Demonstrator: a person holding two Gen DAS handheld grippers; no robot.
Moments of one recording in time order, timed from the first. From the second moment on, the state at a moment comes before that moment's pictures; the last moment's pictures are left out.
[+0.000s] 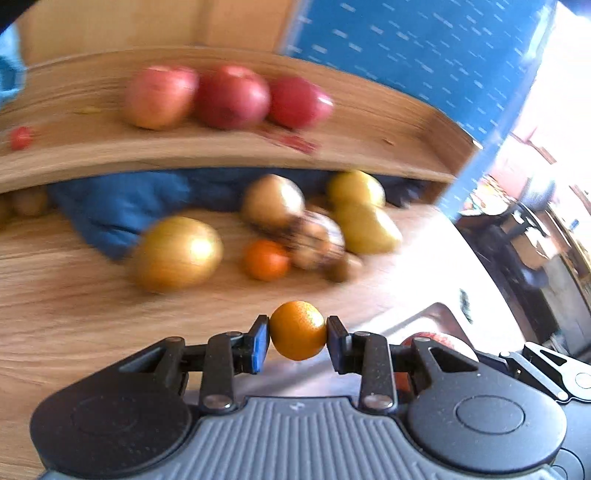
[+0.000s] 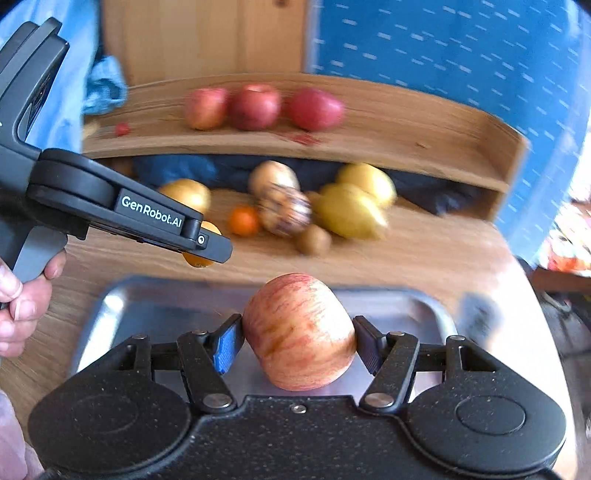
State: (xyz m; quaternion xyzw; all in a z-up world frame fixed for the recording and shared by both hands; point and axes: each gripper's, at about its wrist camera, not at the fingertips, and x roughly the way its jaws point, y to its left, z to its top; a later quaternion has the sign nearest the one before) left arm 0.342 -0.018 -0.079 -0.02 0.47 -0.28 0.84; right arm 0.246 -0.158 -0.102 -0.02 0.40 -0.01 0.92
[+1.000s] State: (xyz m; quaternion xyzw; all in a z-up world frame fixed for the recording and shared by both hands) left arm 0.273 -0.110 -0.097 -0.03 0.51 -0.26 0.82; right arm 0.177 -0.246 -0.107 -0.04 0.41 0.04 0.91
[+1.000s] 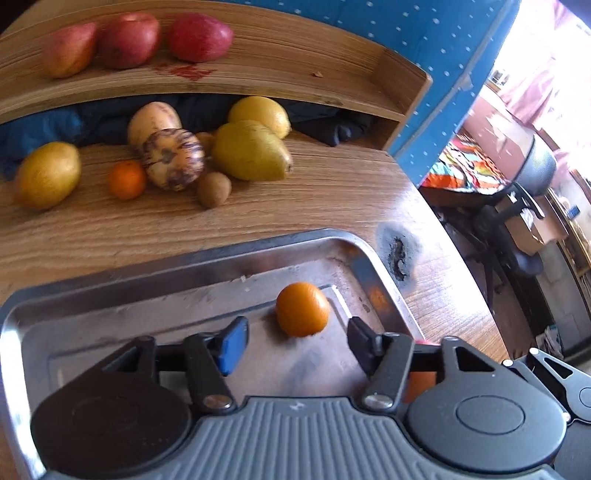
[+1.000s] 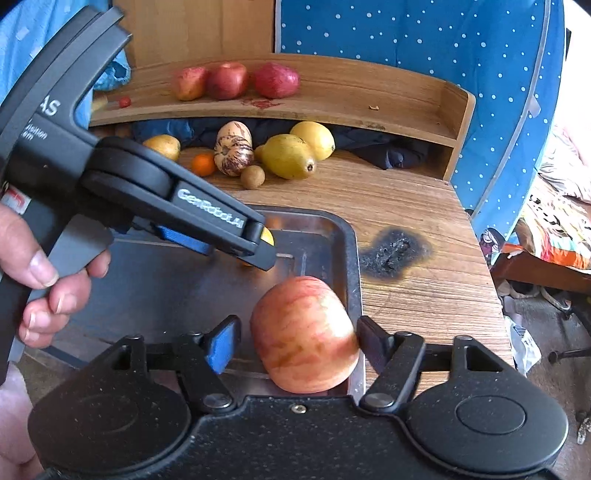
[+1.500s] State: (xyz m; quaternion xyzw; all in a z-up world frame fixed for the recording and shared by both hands) left arm 0.216 -0.029 -0.066 0.01 0.53 -0.19 0.83; right arm 0.158 -0.239 -0.088 -0.02 0.47 0.06 0.88
